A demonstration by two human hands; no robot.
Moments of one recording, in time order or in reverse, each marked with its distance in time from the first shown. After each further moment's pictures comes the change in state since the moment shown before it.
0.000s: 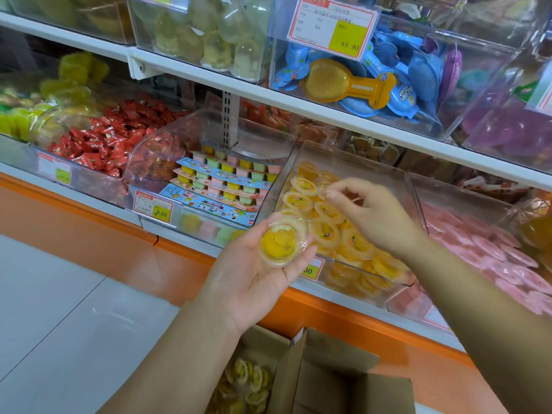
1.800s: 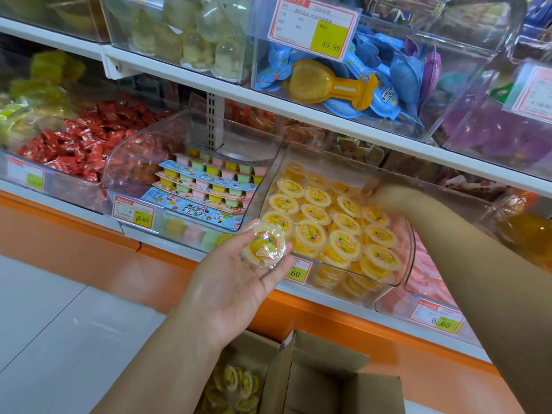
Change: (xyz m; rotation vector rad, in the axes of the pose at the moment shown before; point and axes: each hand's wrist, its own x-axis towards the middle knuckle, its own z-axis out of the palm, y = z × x) left_hand -0.001 -0.001 -0.004 0.110 0.166 0.031; right_hand 0.068 0.103 -0.048 -0.621 -0.261 0.459
